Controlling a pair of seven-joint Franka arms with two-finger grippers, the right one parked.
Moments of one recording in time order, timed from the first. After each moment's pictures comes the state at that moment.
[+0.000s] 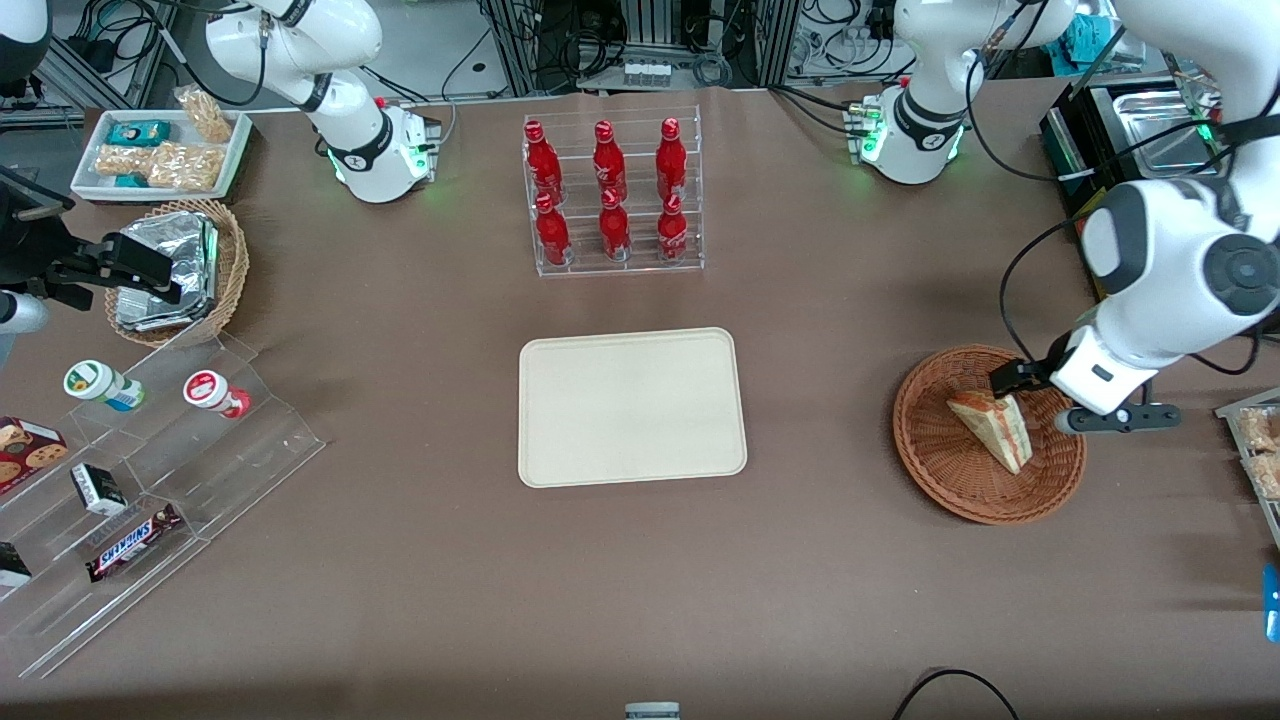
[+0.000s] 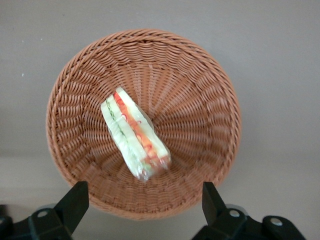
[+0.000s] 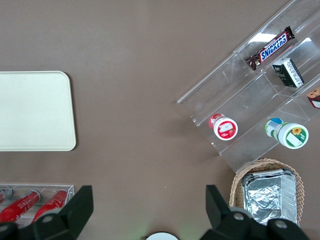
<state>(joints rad) -0.06 0.14 0.07 -2.11 -0.01 2.26 -0.08</state>
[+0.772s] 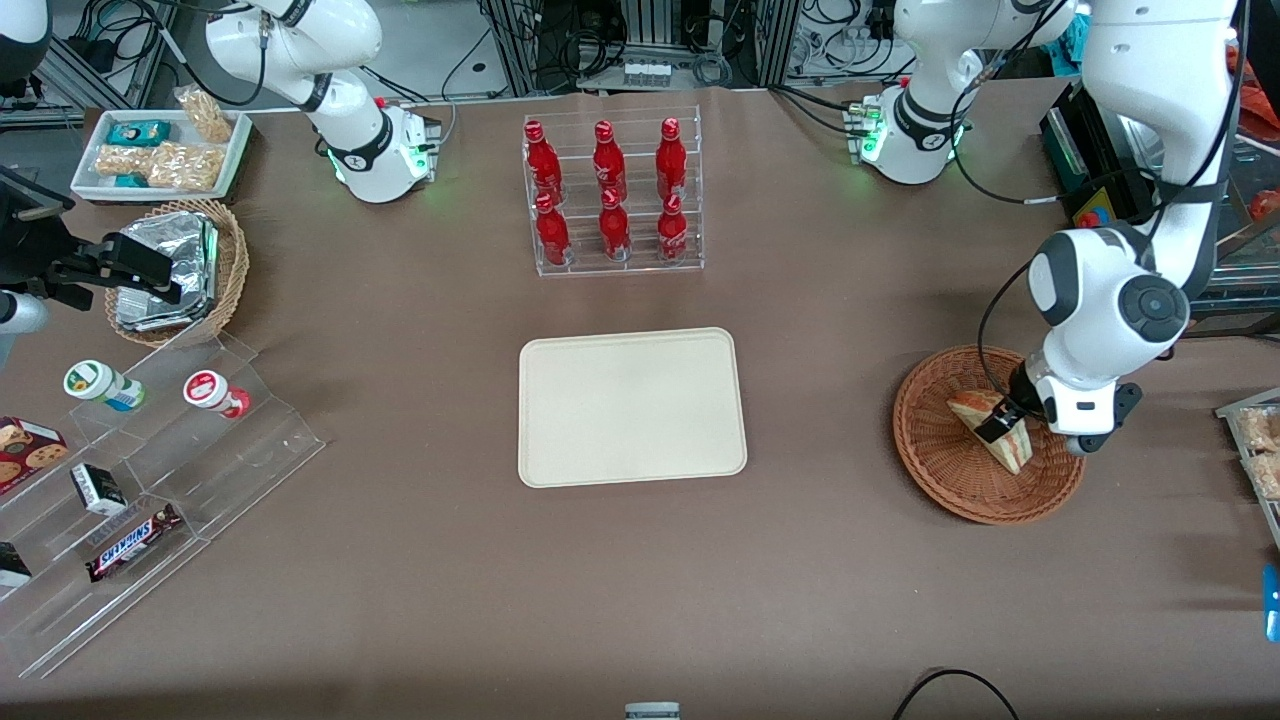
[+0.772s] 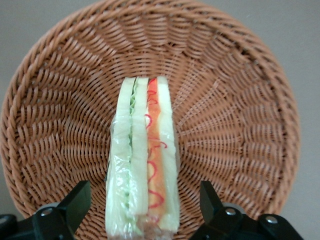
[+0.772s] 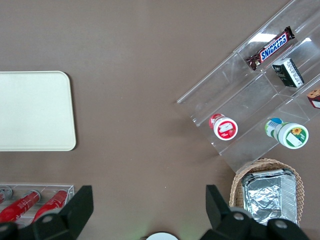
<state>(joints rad) -0.06 0.29 0.07 -2.17 -0.02 2.48 -0.73</state>
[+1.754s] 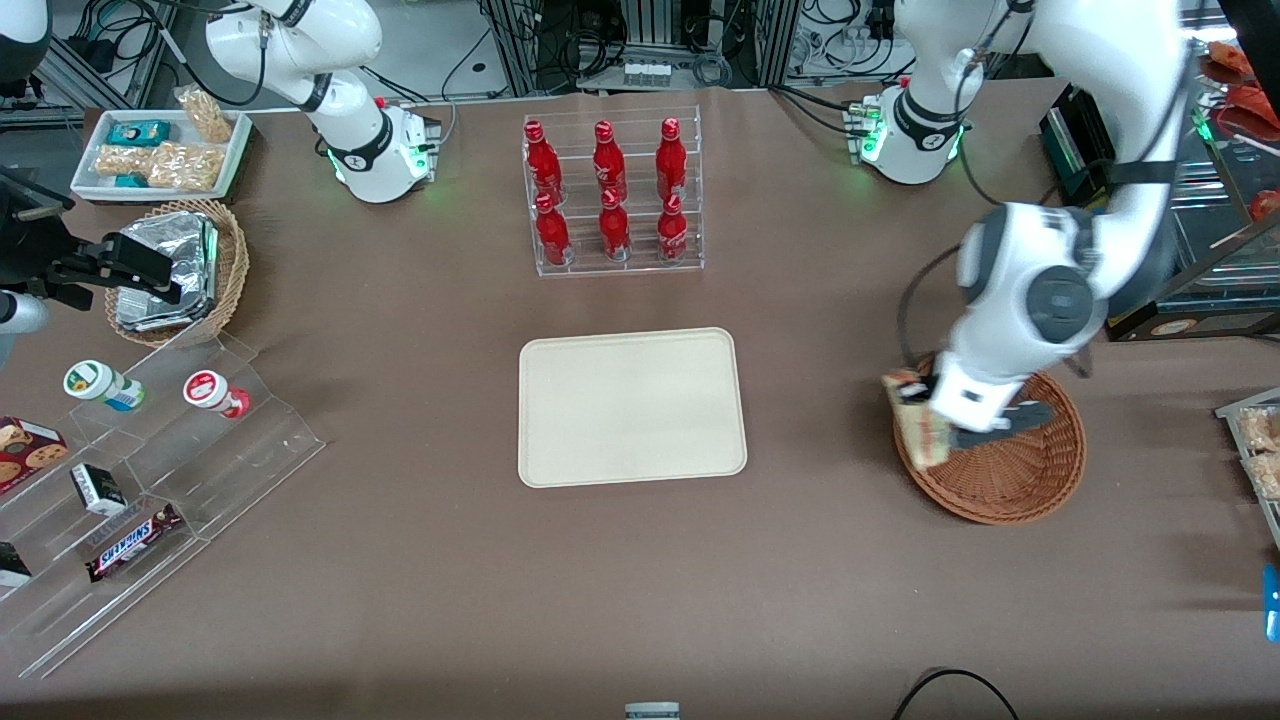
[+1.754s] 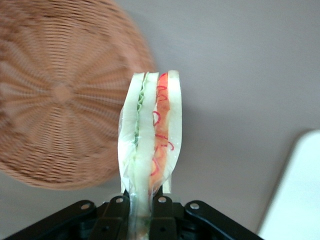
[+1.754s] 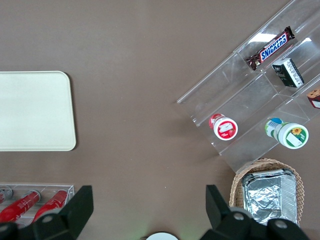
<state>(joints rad) -0.29 0.25 -0.01 -1.96 0.00 2.12 -0.56</state>
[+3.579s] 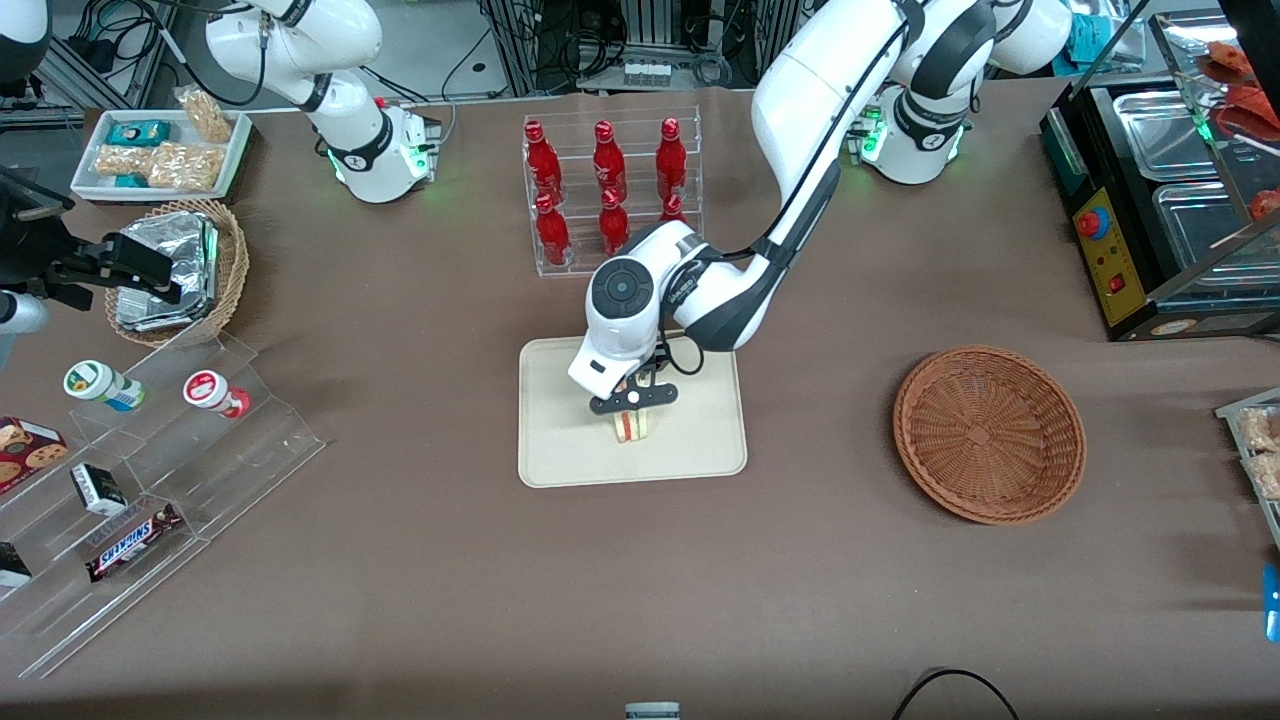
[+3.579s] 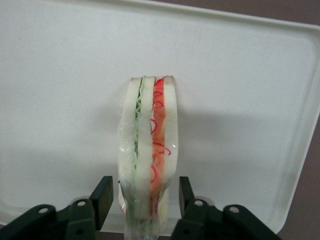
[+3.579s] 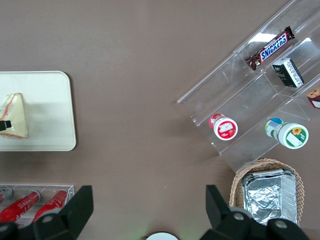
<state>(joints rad) -0.78 0.80 -0.06 -1.32 -0.06 2.11 -0.96</state>
